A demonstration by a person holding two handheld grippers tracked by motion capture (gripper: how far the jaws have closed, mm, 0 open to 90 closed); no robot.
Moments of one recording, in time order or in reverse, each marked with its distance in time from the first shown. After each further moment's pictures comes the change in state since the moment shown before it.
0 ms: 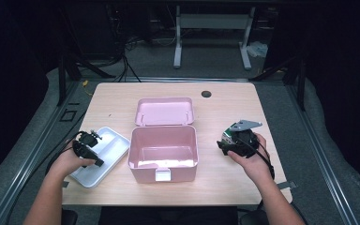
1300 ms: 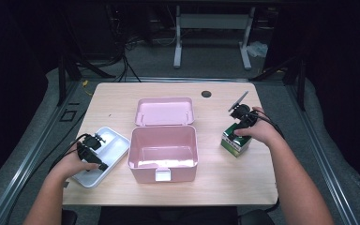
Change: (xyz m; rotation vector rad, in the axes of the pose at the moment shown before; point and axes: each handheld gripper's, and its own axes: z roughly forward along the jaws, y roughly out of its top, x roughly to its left) left arm -0.011 0.001 0.008 0.013 -0.001 0.033; right arm -0.078 0.047 0.055 0.573 0.081 -0.054
